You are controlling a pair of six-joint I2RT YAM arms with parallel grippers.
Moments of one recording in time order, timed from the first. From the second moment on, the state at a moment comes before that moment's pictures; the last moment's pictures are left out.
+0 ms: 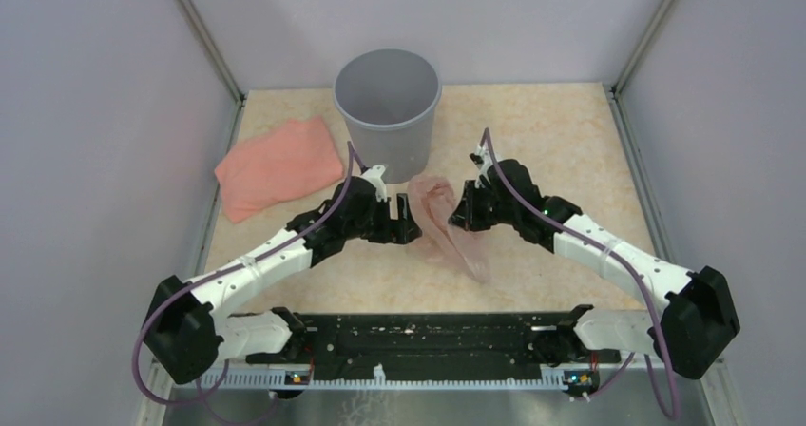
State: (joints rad) left arm -0.72 1.15 0.78 -0.26 0.13 -0.59; right arm 0.69 1.19 0.86 -0.33 -0.16 0.55
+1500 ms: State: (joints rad) left arm -0.66 1.35 0.53 0.09 0.19 -1.08; right arm 0.82 1.05 0.69 -0.03 -0.02 1.03
